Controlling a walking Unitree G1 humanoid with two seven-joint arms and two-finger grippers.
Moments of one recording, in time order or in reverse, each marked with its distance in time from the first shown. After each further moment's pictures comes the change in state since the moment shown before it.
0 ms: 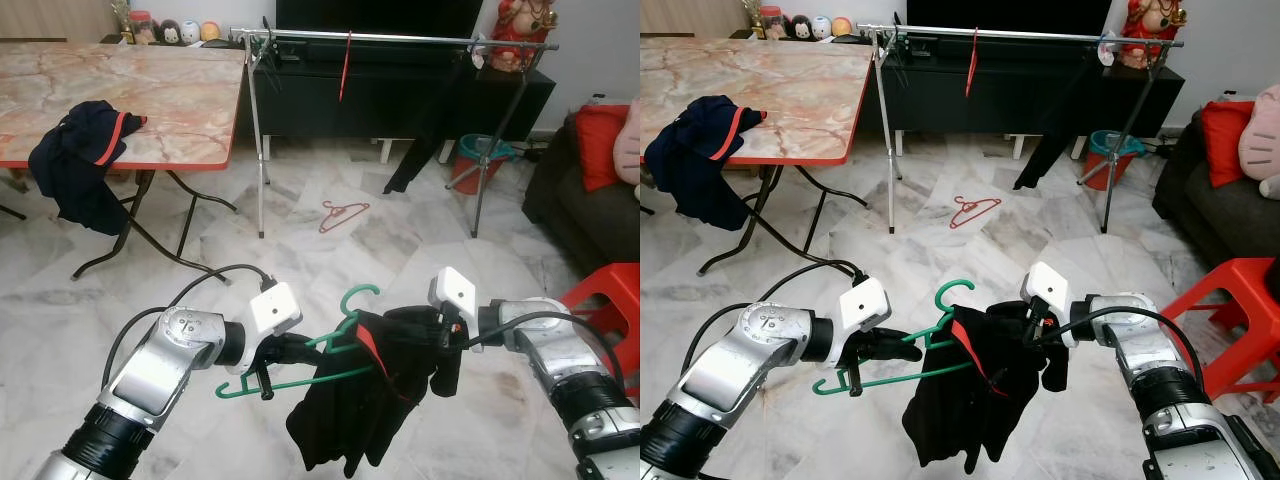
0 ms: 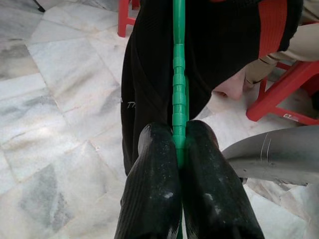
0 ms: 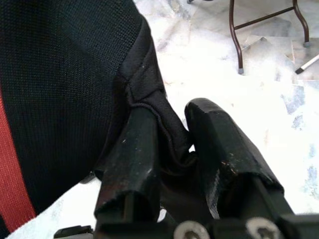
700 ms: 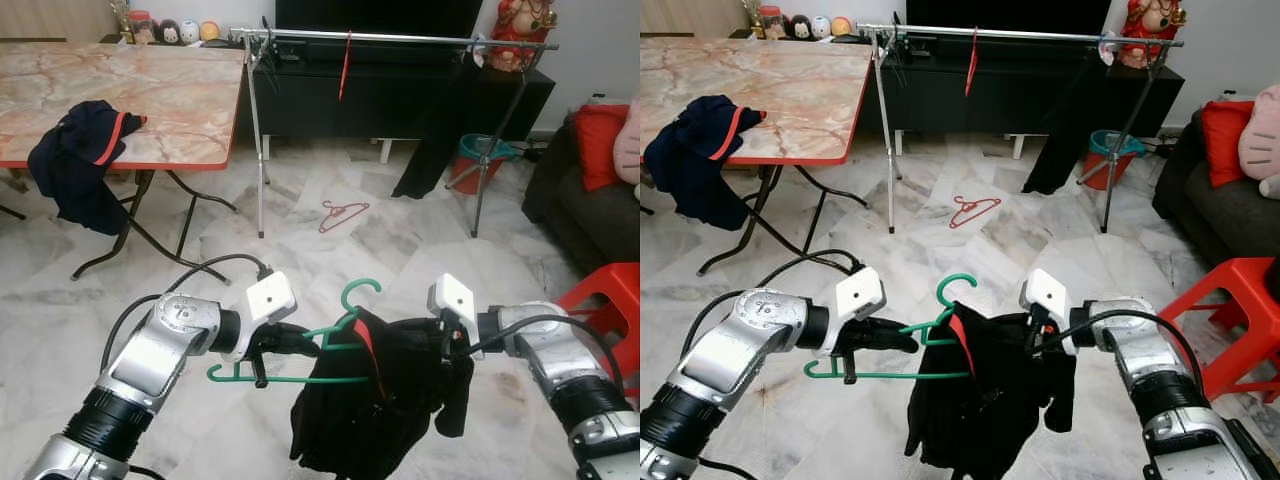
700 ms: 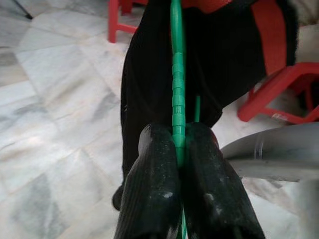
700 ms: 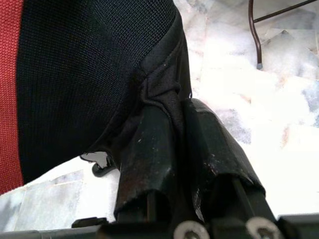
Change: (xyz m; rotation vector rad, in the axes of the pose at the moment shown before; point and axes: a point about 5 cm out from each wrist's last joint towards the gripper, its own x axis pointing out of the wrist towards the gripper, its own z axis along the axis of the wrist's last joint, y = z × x) left arm -0.004 0.011 0.002 0.003 -0.038 -0.072; right arm 0.001 0.006 -0.006 0.029 0.018 0.063
